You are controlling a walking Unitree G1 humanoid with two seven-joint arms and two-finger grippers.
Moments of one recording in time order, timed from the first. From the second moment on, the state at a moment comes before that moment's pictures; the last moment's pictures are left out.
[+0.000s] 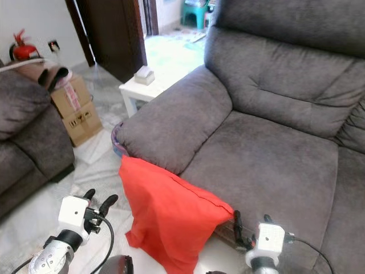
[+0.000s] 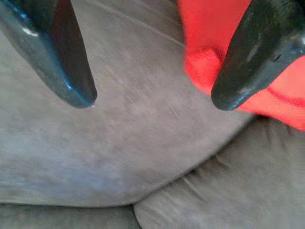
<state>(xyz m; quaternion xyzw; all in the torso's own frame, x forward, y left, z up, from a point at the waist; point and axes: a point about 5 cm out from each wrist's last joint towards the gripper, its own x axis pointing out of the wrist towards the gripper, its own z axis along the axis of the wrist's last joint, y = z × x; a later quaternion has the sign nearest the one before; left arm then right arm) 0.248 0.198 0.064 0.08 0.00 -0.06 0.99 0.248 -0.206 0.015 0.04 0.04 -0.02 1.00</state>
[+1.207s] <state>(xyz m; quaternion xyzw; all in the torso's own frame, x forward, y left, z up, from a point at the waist) 0.225 0.197 0.059 0.07 0.01 -0.05 1.00 0.321 -0.189 0.067 -0.16 0.13 0.38 0.90</state>
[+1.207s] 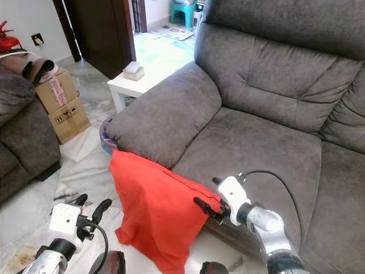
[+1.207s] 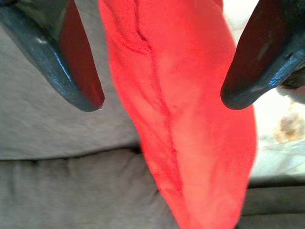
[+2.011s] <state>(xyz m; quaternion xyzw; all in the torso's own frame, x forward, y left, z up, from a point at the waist) 0.216 0.193 0.058 0.06 0.02 -0.05 1.00 0.315 -0.192 0.044 -0.17 0.21 0.36 0.90</state>
